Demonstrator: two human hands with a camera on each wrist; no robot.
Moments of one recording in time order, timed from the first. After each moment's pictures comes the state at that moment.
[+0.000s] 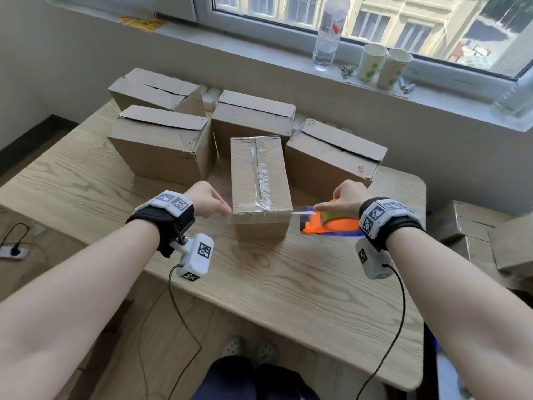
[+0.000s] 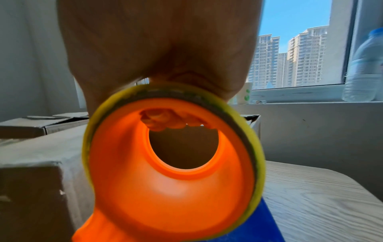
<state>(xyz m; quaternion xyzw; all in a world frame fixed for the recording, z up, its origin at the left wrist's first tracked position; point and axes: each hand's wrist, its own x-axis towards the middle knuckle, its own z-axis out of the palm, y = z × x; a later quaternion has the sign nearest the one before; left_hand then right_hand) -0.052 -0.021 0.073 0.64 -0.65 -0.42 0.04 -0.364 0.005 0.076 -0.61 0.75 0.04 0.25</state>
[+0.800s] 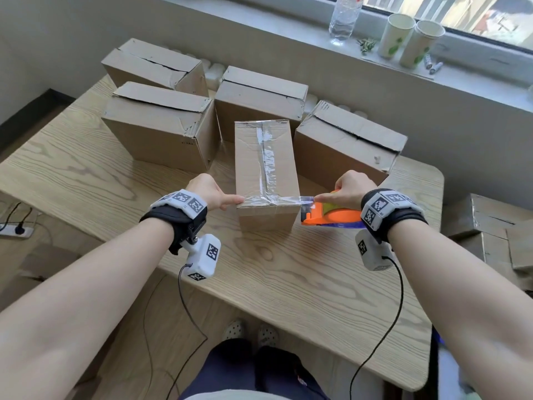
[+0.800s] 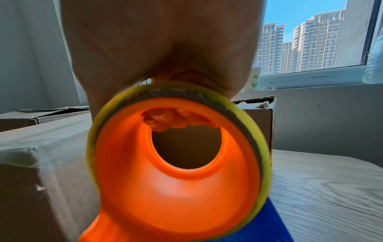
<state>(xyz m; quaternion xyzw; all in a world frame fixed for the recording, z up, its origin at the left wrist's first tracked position) -0.052 -0.035 0.038 0.71 -0.60 -0.36 0.02 -0.356 -0.022 0.053 -0.61 0.75 0.07 0.26</state>
